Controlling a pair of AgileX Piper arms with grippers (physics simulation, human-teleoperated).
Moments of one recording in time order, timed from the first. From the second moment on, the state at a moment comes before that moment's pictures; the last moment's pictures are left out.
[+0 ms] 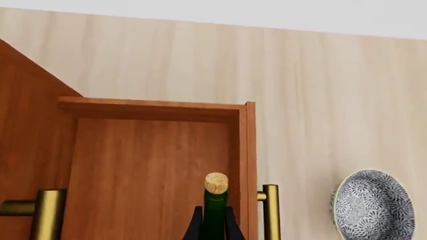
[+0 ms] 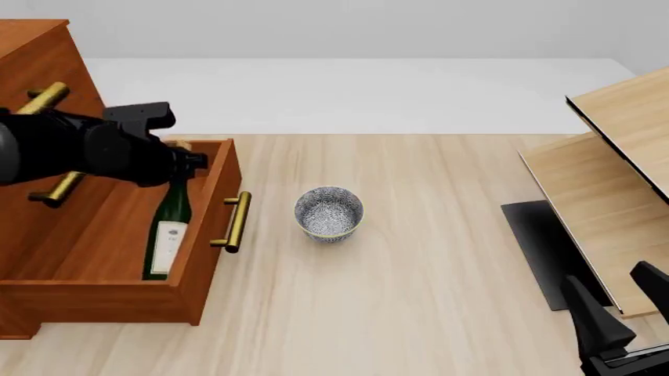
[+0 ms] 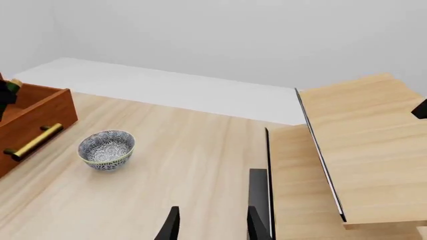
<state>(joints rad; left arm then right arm) -0.13 1.63 -1.02 0.30 -0.25 0.16 0.00 0.00 0.11 -0.08</state>
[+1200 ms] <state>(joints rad) -0.11 1.73 -0.98 0.24 -0.26 0.16 0.00 0.00 0.11 -0.09</state>
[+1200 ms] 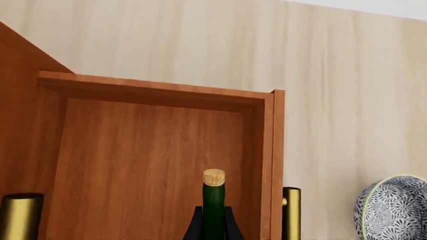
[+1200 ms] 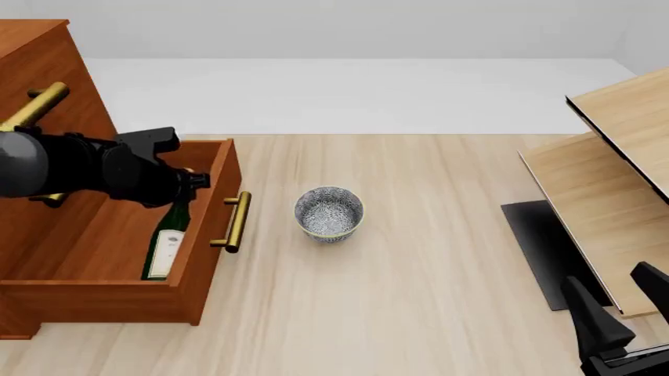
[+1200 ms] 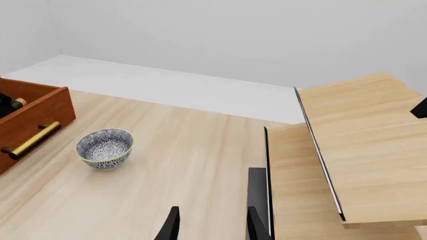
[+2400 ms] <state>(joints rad) -0.08 1.72 -0.96 0.26 -0.31 0.16 0.00 0.00 0.11 -0.09</state>
